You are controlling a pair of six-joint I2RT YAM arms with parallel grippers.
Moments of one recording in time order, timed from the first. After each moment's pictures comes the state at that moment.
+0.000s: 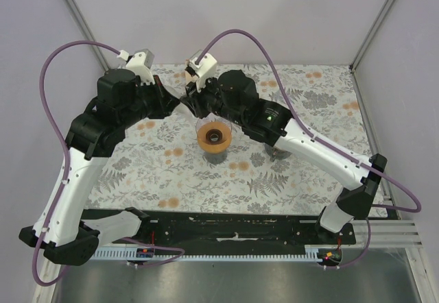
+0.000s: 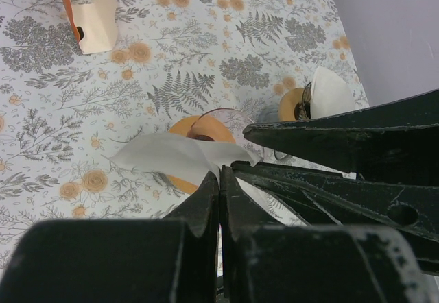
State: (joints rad) left arm -0.48 1.14 1.64 -0.90 0.03 -0.43; right arm 1.01 1.63 1.80 -0.31 0.10 0.02
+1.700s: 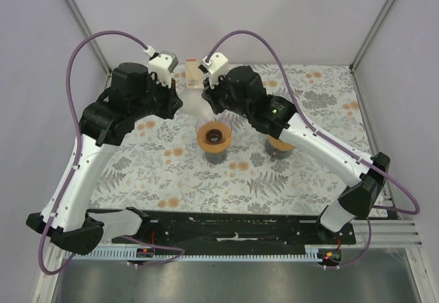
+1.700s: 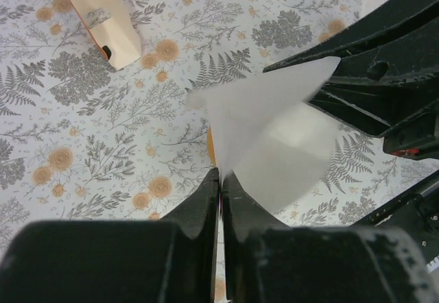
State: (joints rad) left arm -0.47 1.21 1.66 -0.95 0.07 -0.07; right arm 0.89 1.61 1.69 -0.31 0.10 -0.03
